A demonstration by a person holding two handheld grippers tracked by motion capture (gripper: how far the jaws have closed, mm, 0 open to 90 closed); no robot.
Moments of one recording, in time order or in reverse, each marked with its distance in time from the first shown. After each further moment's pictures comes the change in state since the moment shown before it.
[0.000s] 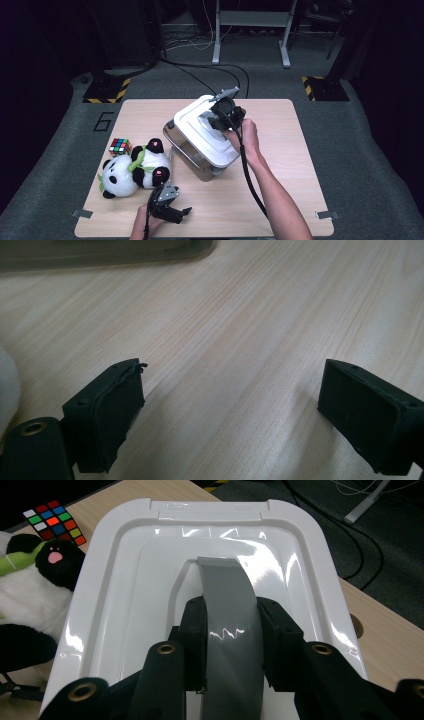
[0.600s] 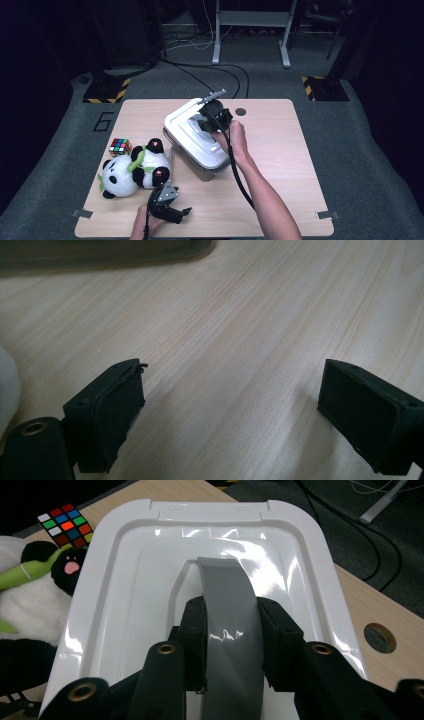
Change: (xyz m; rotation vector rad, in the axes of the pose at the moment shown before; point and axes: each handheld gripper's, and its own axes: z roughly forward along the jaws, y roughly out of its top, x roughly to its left) left arm 0.000 -0.001 0.000 0.000 0.004 0.005; right arm 0.023 0.009 0.022 0.014 0.034 0.033
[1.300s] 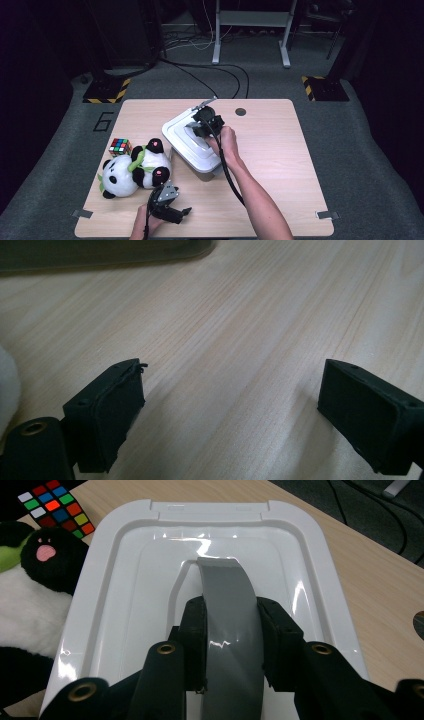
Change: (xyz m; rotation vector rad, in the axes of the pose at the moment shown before) left arm 0.000 0.000 0.000 -0.004 0.004 -0.004; right arm 0.006 -0.011 0.050 0.047 0.033 0.024
